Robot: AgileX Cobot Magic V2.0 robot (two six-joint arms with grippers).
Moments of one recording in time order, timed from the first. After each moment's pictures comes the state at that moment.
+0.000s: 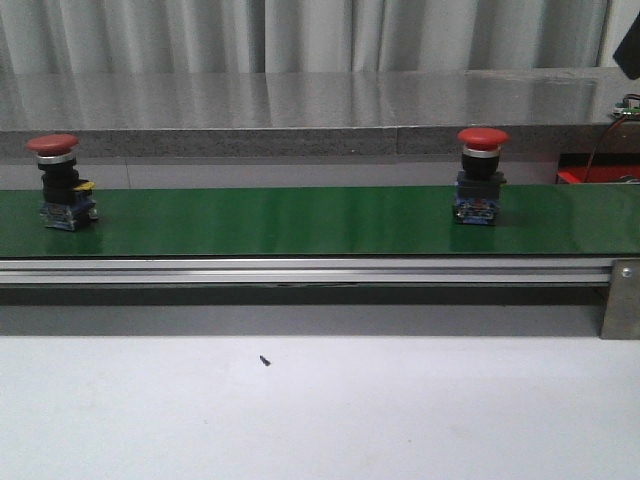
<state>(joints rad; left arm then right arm) 0.10 0.40 -0.51 -0.52 0.54 0.50 -0.07 1.29 -1.05 0.52 0.83 -0.58</state>
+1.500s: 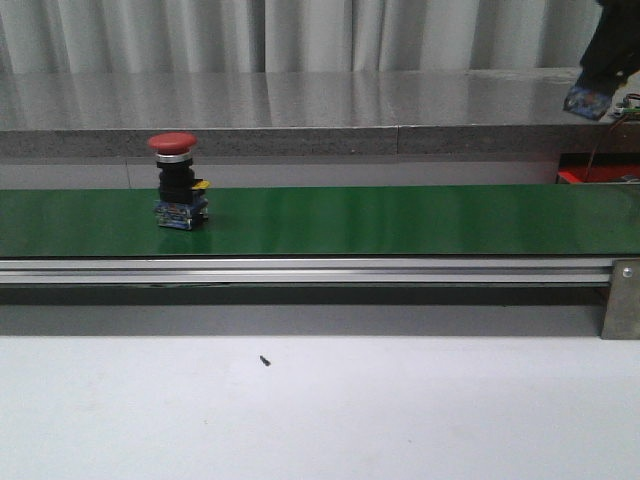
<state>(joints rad) 0.10 0.40 -0.50 -0.52 0.53 0.50 -0.15 1.74 -1.52 0.45 0.75 -0.64</state>
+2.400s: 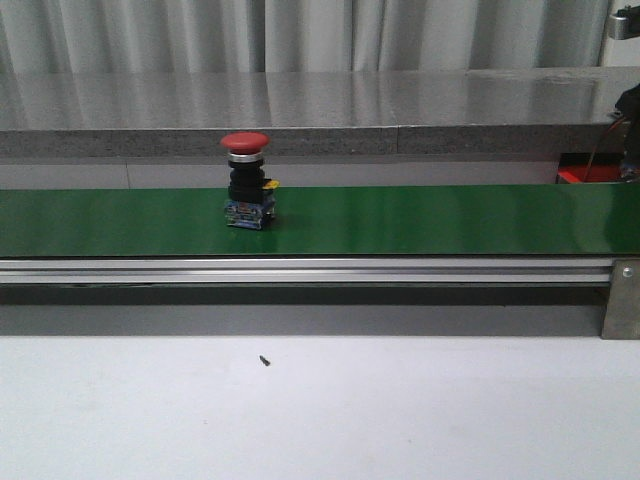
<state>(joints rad) 0.10 0.40 -0.50 -0.52 0.53 0.50 -0.24 2.20 -1.93 0.22 0.79 -0.62</state>
